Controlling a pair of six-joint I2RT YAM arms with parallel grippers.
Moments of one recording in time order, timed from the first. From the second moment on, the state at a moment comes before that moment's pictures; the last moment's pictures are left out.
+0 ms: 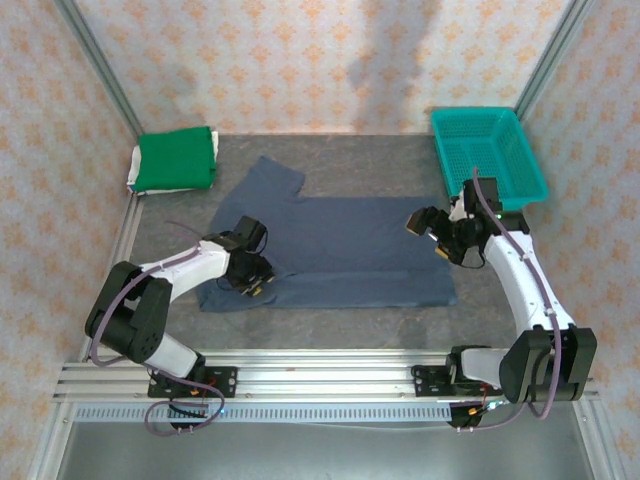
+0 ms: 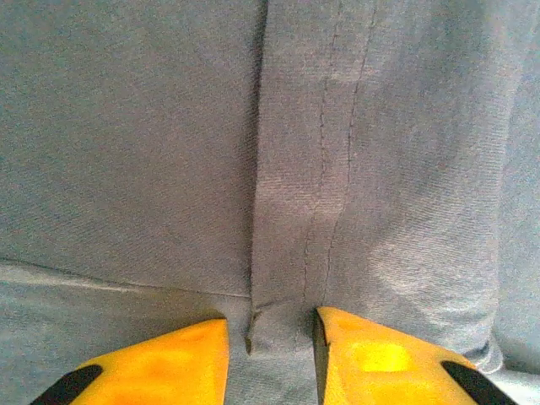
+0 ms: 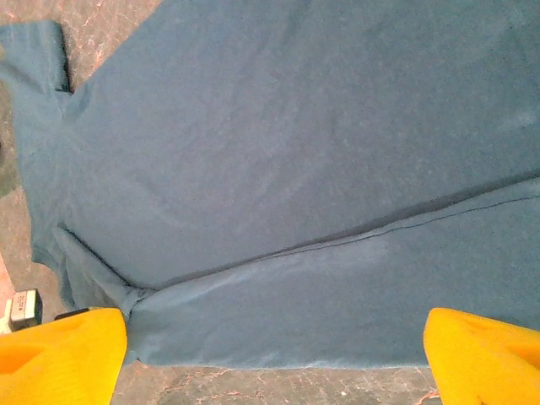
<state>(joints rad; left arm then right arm) -0.37 1.51 0.79 -0.61 0.14 -1.15 0.01 1.23 1.05 -0.91 -0.41 0.58</state>
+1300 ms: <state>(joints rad) -0.39 1.98 1.56 -0.81 0.10 -0.82 0.02 1.29 1.00 -0.81 -0.44 0.62</state>
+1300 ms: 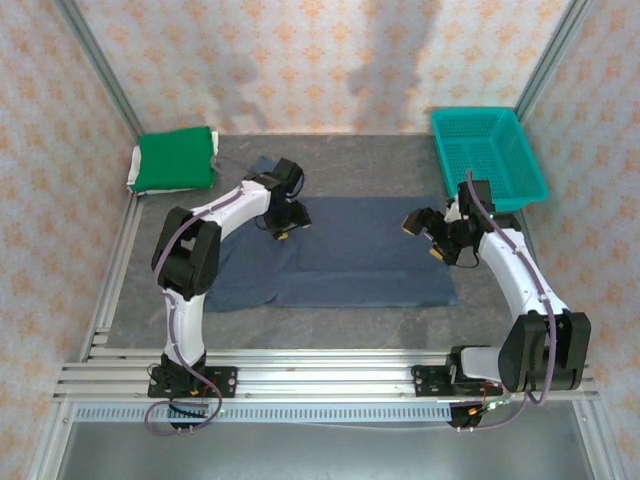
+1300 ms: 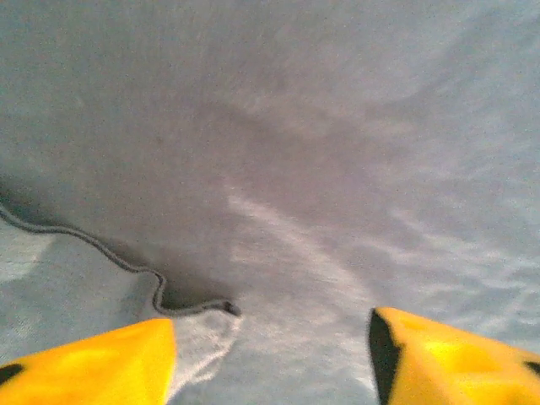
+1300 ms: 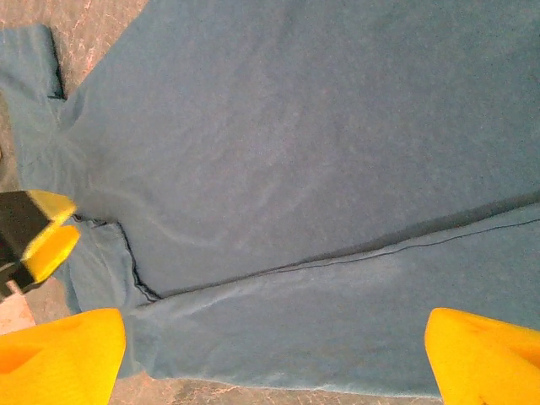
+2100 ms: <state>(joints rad) -0.27 1.64 0.91 -0.67 -0.03 -0.89 0.16 1.63 0.97 -0.80 -0.09 0.67</state>
